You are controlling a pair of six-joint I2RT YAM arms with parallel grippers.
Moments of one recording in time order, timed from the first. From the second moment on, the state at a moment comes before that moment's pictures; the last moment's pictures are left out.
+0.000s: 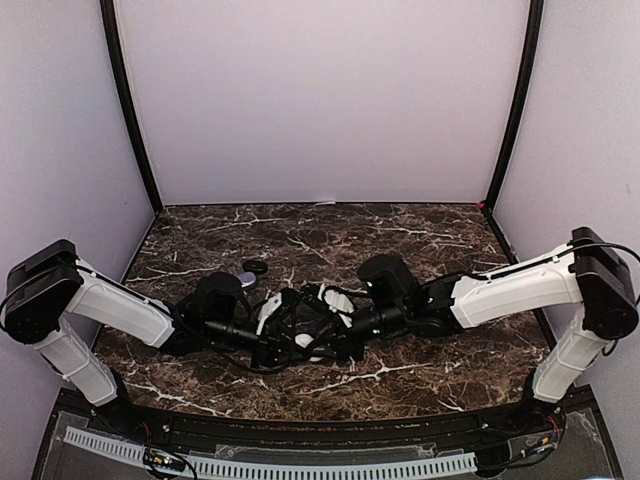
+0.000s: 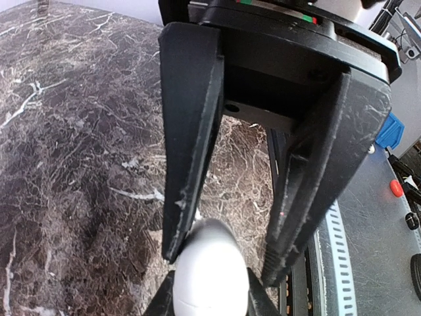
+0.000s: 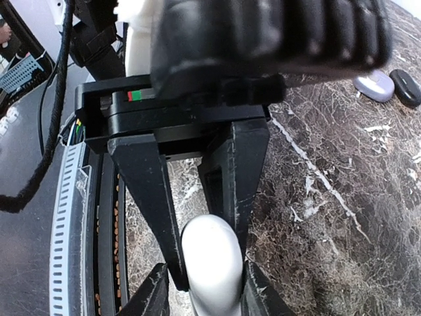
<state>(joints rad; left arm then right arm) -0.88 1.56 0.52 0.56 0.65 -0.11 1.08 1.64 0.89 0.13 -0.45 -0.01</state>
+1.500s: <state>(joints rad) -0.57 1.99 0.98 0.42 0.73 -0.66 0.83 1.41 0.61 0.34 -0.23 0.12</state>
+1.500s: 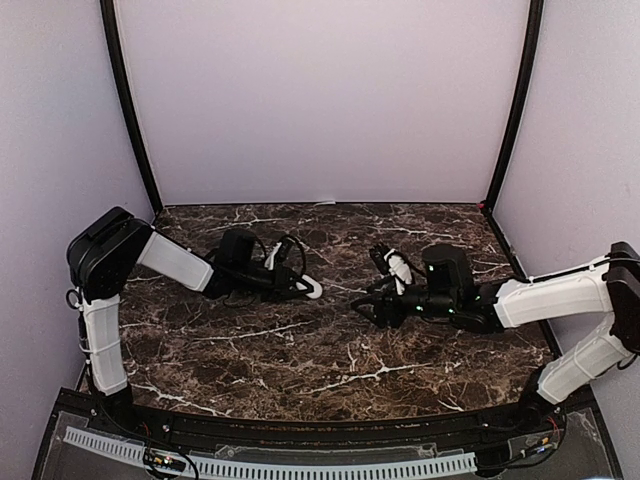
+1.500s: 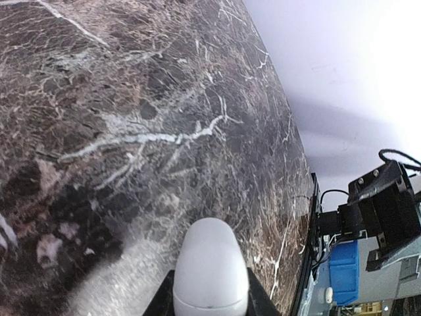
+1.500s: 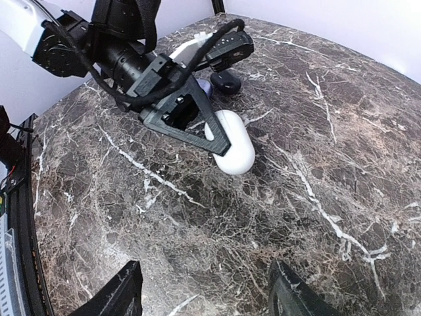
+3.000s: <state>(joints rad) -0.42 0.92 0.22 0.53 -0.35 -0.12 0.40 1.00 0.23 0.69 0.41 -0.02</state>
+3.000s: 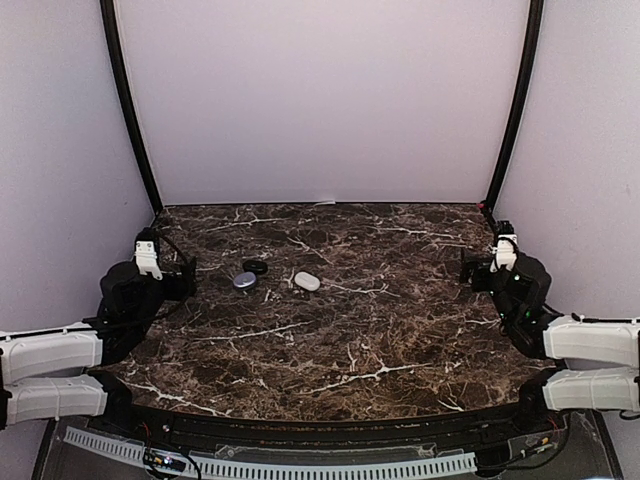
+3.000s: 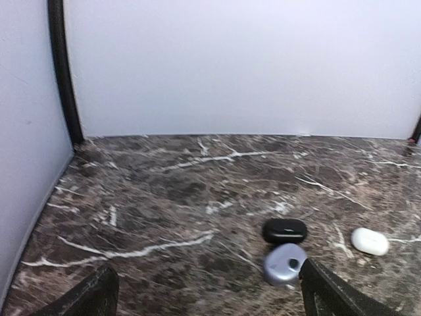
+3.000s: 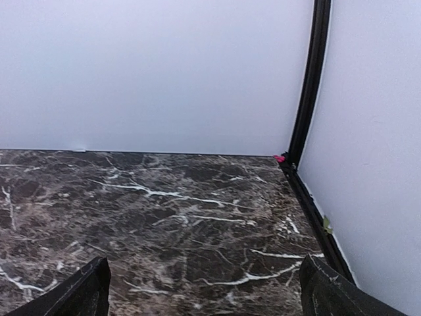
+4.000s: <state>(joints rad) 0.01 1.58 0.21 1.28 0.01 0.03 0.04 1.53 0.20 1.26 0.04 -0.05</state>
